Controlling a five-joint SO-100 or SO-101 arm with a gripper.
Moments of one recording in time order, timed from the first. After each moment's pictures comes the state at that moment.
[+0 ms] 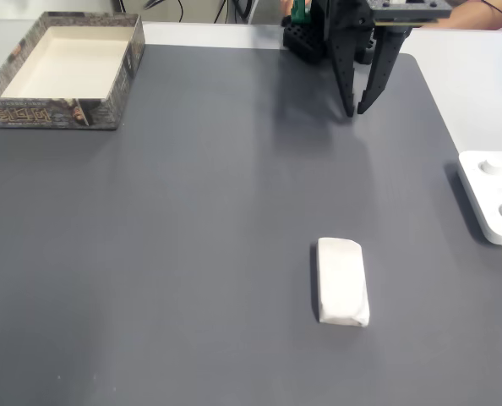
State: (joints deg) arm 6.0 188.4 176.0 76.1 -1.9
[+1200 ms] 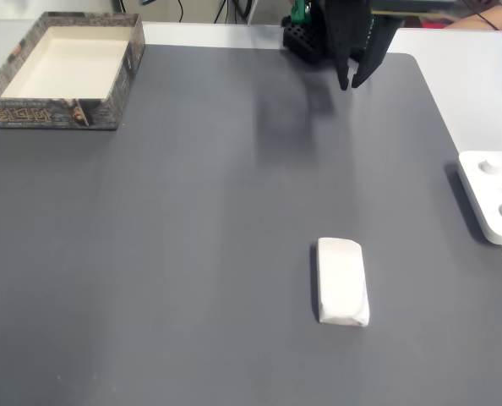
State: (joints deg) arm 9.5 147.9 148.7 76.0 1.4
